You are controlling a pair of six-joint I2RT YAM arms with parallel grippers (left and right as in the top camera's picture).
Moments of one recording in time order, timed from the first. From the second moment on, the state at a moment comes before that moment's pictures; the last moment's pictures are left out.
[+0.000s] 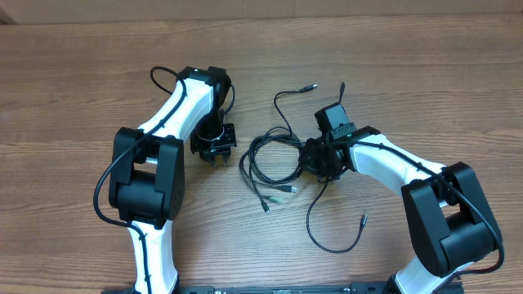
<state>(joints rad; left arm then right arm) -0.26 2.15 1.61 -1.29 0.12 -0.41 0.39 1.82 0.99 -0.47 -0.31 0.77</state>
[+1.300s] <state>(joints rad) -0.34 2.15 1.49 -1.26 0.33 -0.28 0.39 1.82 1.06 -0.61 -0.49 0.62</state>
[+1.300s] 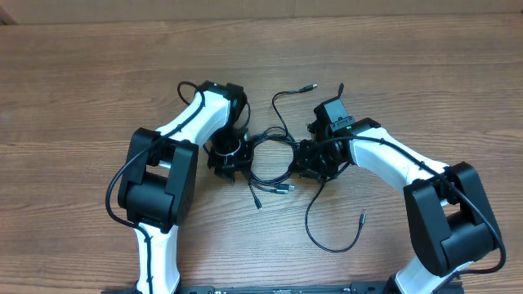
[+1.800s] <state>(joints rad) -0.35 2.12 1.43 -1.22 0.14 -0.44 0.39 1.82 1.06 -0.59 -0.38 0.62</state>
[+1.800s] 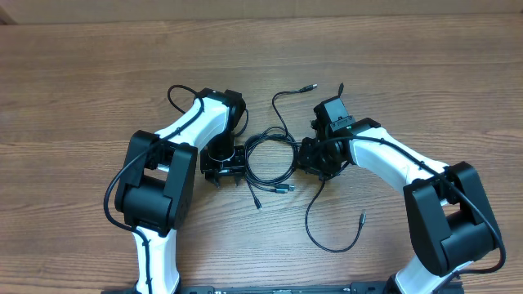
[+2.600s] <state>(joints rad) -0.31 2.10 1.48 -1.18 0.25 -0.58 0.39 1.82 1.06 -0.58 -0.38 0.62</state>
